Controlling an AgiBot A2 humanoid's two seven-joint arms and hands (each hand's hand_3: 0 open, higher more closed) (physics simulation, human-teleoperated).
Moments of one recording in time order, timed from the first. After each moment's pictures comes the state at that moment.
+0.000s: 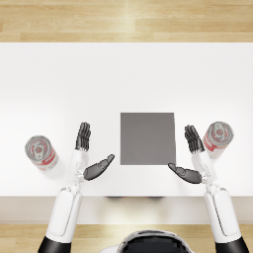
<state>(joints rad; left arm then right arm) 0.19 1.21 0.20 -1.80 1.00 0.10 0.10 0.19 -1.21 0.20 1.80 1.00 0.10 -0.10</state>
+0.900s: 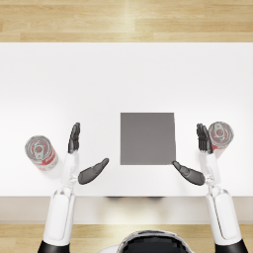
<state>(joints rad) 0.16 1.22 0.09 -1.87 1.18 0.01 0.01 0.18 -1.23 0.15 1.87 1.13 0.01 -0.01</state>
